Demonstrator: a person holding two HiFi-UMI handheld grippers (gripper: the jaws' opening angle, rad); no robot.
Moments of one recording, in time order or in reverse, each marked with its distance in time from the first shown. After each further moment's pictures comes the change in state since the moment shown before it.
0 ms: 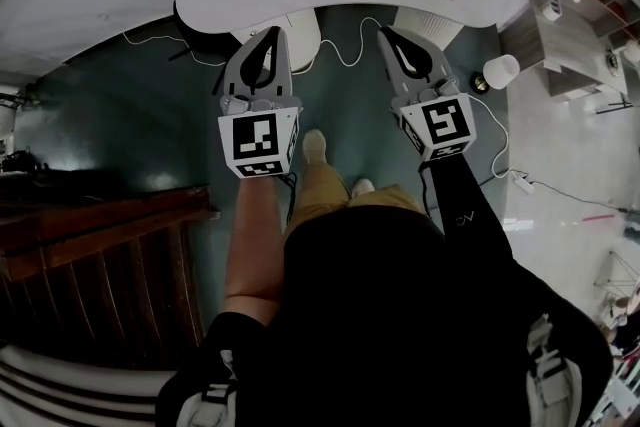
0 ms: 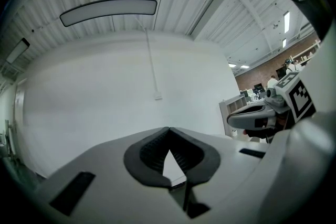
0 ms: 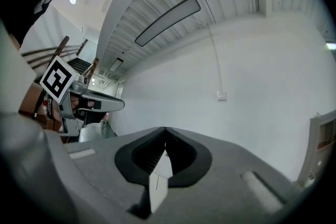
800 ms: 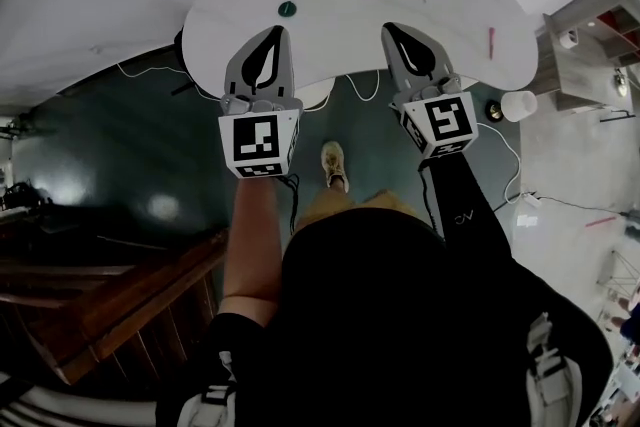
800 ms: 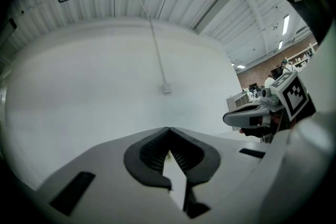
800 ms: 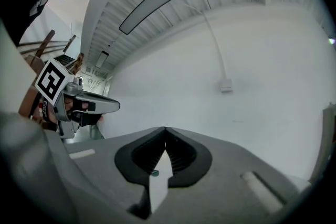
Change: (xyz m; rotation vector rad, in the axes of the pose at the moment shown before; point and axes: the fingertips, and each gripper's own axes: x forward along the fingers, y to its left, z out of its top) left arm 0.202 0.162 -0.027 0.006 -0.022 -0.084; right arm 0.250 -0.069 -0.019 0.035 0.006 -0.081
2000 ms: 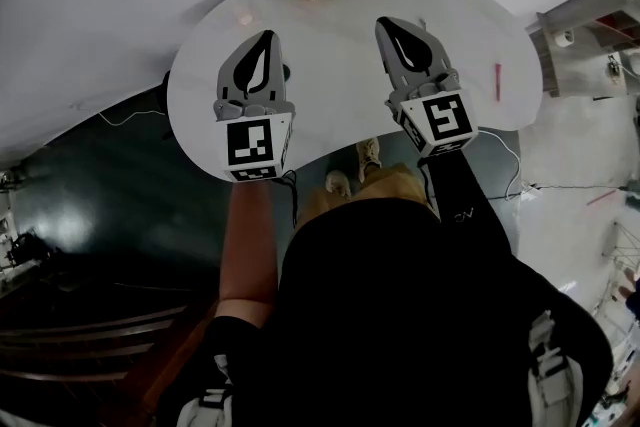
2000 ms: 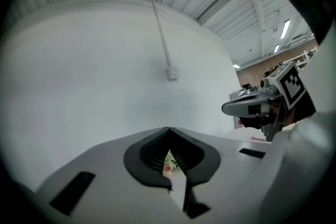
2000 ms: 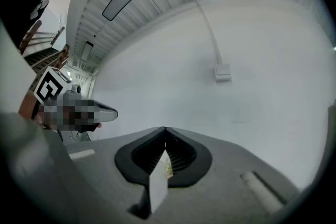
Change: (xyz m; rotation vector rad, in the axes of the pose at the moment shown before) left arm 0.198 0.083 -0.039 -0.007 0.037 -0.108; right arm 0.173 -0.102 -0.009 0.025 0.014 -0.092
